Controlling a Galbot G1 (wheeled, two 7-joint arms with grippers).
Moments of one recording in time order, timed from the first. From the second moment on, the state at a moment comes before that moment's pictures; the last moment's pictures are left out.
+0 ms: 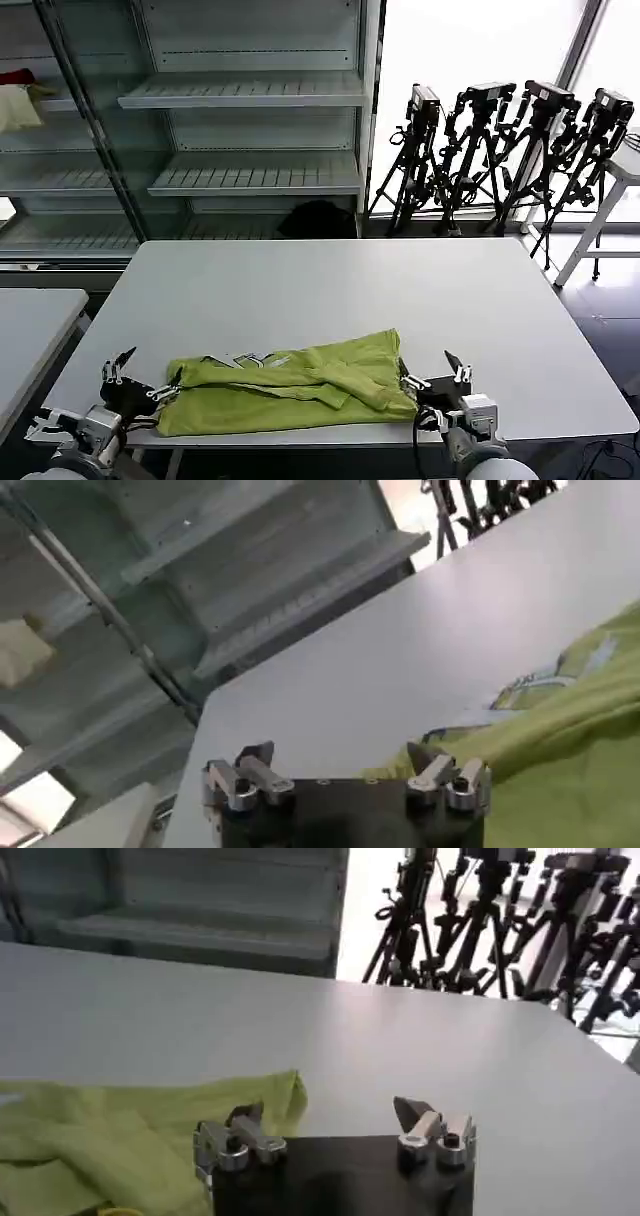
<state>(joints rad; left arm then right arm) 1.71 -0.88 -0.72 -2.30 -0.29 0.54 -0.16 -1.40 0.89 0.24 2.32 0.62 -0.49 0.64</state>
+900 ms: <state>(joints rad) 1.70 -1.23 -0.61 -2.25 -0.47 0.32 -0.27 -1.71 0.86 0.61 2.12 0.62 0.11 0.12</state>
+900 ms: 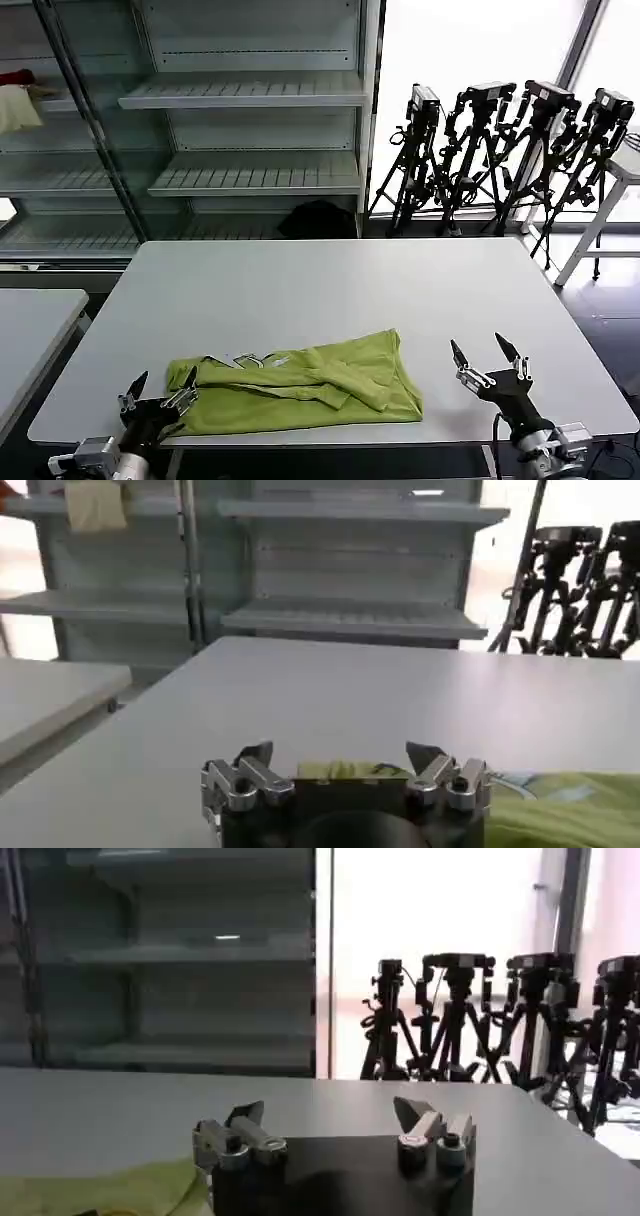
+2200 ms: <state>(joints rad) 1.63 -1.30 -0.51 -2.07 -0.41 0.21 -0.28 -1.74 0.87 0.66 2.10 0.62 0.22 0.03</state>
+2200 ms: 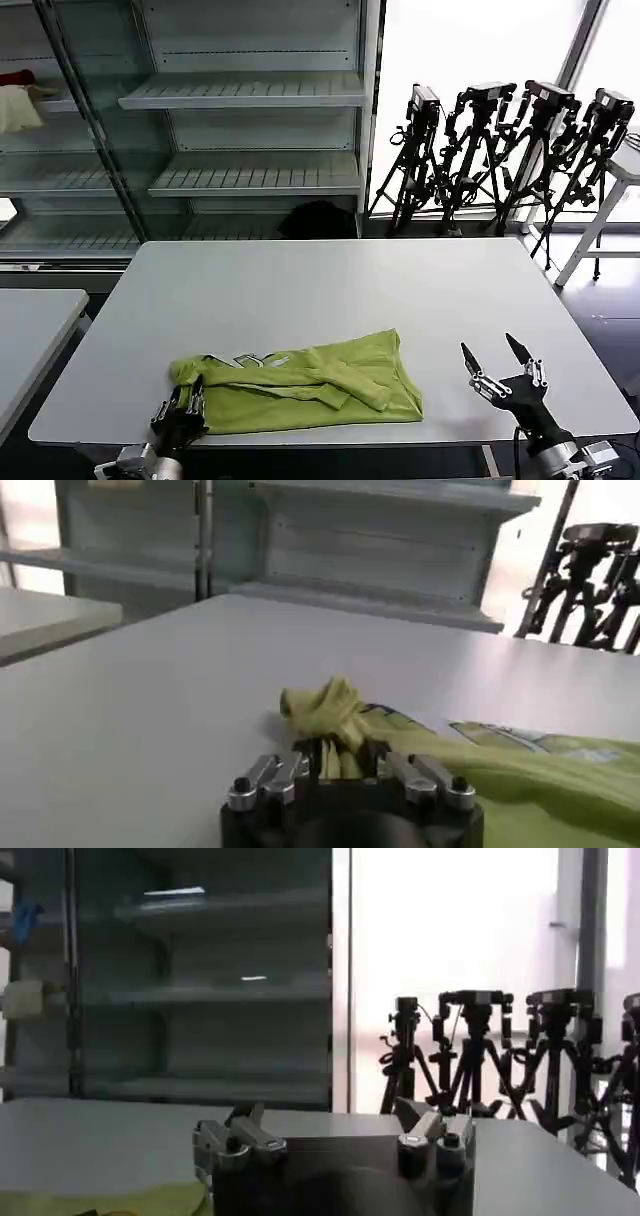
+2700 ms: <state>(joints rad) 1.65 -1.21 -0.61 -2.15 -0.47 0.21 -0.29 -1.71 0.87 0.63 2.10 0.61 0.21 0.04</state>
